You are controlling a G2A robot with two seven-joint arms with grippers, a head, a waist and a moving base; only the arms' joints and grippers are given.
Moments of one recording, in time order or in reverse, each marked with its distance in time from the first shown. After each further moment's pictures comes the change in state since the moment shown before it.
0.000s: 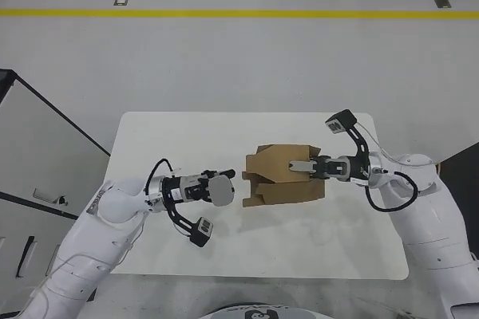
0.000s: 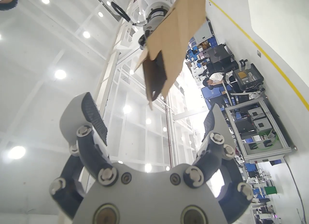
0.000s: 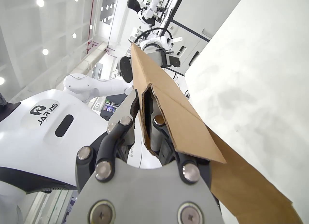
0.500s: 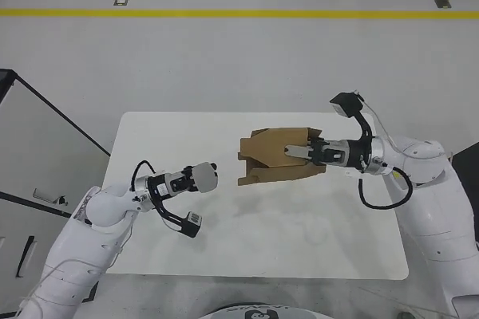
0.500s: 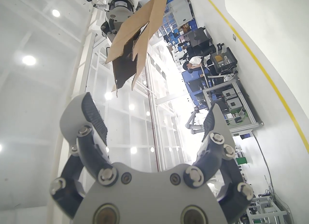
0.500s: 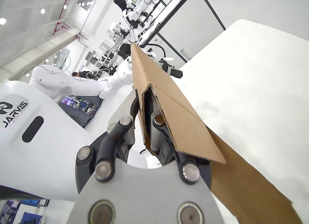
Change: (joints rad) left arm 0.068 0.014 -0.091 0.029 -0.015 -0.044 -0.059; right arm 0.071 -0.001 -0.003 -0.059 -0.181 -0.097 -0.108
